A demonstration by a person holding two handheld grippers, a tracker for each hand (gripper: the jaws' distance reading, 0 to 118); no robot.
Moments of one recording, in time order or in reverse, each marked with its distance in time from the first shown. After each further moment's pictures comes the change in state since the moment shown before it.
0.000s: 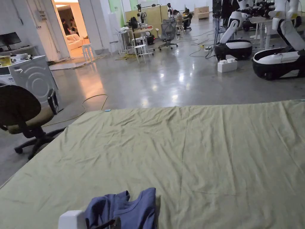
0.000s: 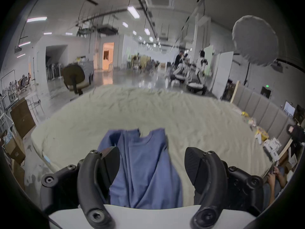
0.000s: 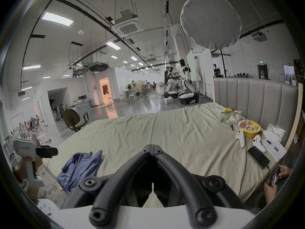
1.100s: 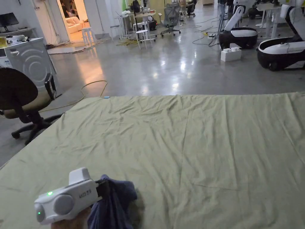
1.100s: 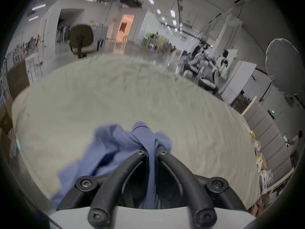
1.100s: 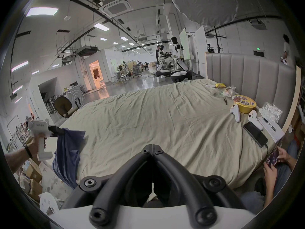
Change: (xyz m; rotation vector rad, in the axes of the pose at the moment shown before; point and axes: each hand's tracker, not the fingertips) left arm -0.038 0.071 -0.109 -0.045 0.011 0.243; right arm 0.031 -0.041 -0.005 -0.189 -0.057 -0.059
